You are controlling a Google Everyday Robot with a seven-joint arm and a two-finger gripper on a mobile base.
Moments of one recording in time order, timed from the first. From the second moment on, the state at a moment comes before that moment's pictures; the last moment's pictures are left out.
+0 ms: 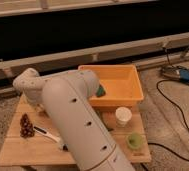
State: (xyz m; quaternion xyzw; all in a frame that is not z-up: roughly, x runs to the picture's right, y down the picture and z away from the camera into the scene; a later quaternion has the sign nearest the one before) arm -0.338 0.119 0.898 -0.32 0.11 0.36 0.87
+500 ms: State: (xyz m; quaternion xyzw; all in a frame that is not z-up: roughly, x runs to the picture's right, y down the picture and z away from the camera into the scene) arm -0.338 0.122 0.899 -0.33 0.11 0.36 0.87
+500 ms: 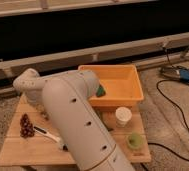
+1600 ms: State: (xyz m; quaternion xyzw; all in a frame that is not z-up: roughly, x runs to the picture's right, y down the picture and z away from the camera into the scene) arm -0.326 0.108 0.885 -0.31 0.11 0.37 0.87
